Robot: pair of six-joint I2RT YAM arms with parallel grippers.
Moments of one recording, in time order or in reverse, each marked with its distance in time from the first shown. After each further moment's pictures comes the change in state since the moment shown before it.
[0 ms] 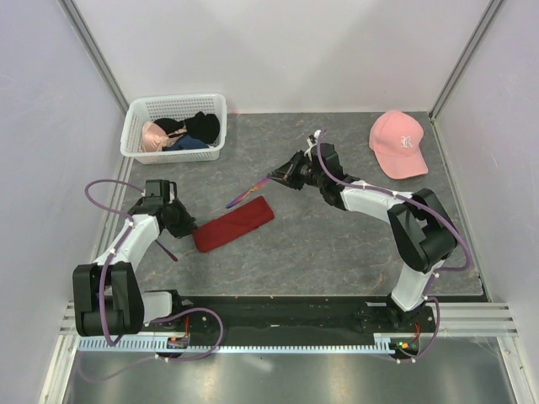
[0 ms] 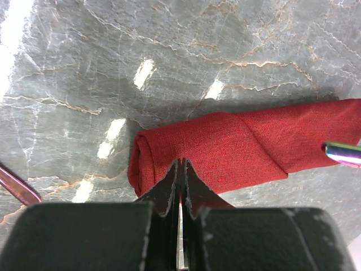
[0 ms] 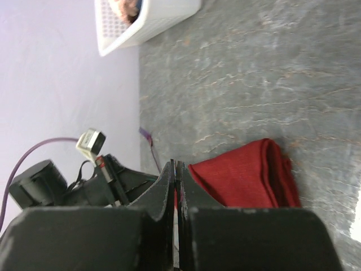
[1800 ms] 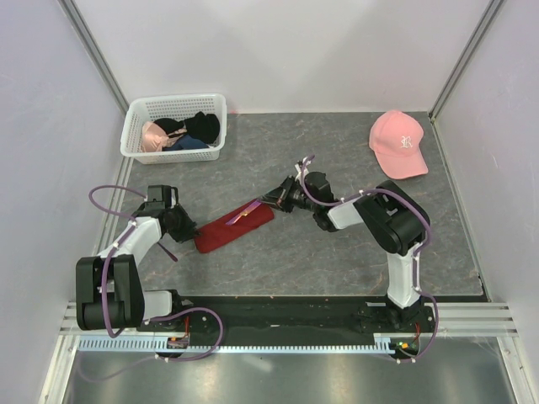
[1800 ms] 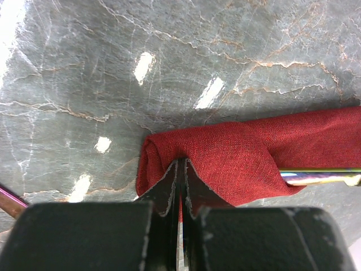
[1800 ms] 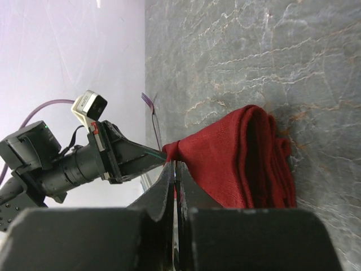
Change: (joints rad) left arm 0.009 0.043 -0.066 0.080 0.016 0.000; right arm 0.059 0.217 -0.188 0.503 -0.130 0.102
